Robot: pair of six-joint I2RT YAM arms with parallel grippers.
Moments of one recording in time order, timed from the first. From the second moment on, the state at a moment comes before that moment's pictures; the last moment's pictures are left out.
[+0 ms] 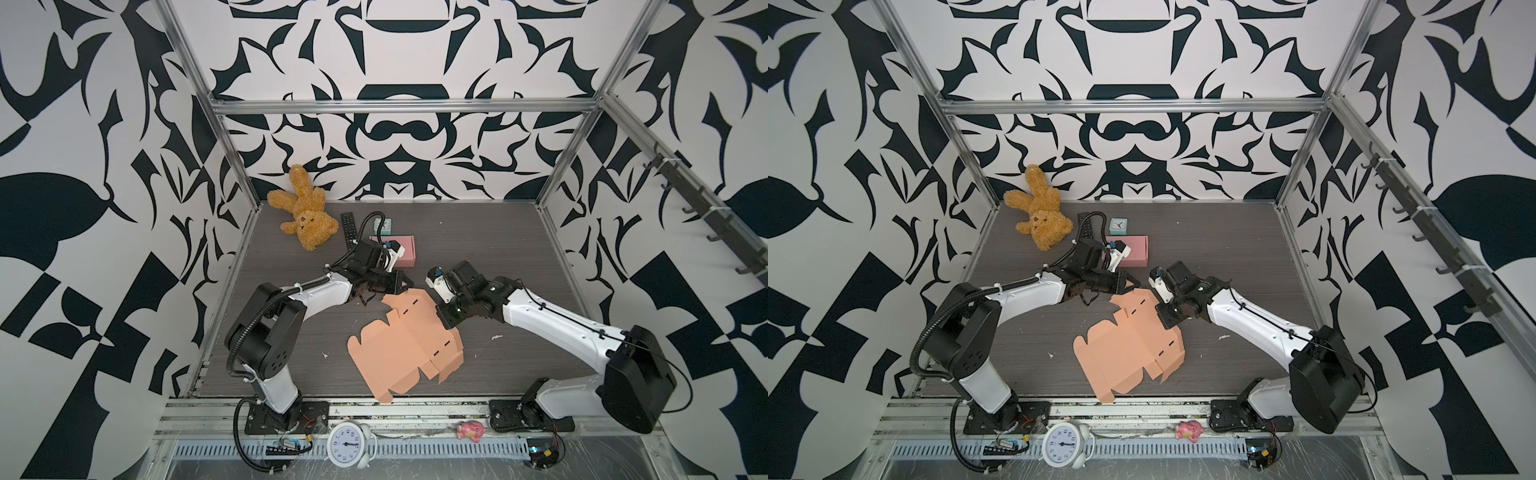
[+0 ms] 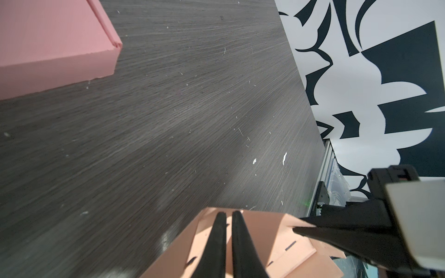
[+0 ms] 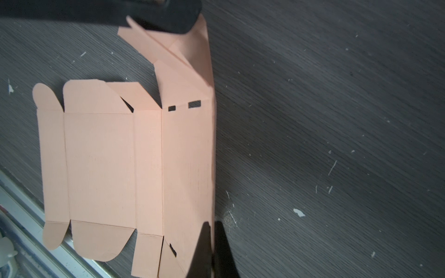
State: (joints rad) left arm -0.61 1.71 0.99 -0.01 0.63 -0.46; right arm 0.68 1.36 0.93 -0.69 -0.13 0.14
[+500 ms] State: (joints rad) left arm -0.65 1.69 0.92 0.01 0.62 -0.49; right arm 0.74 1.40 0.98 -0.72 -0.02 0.13
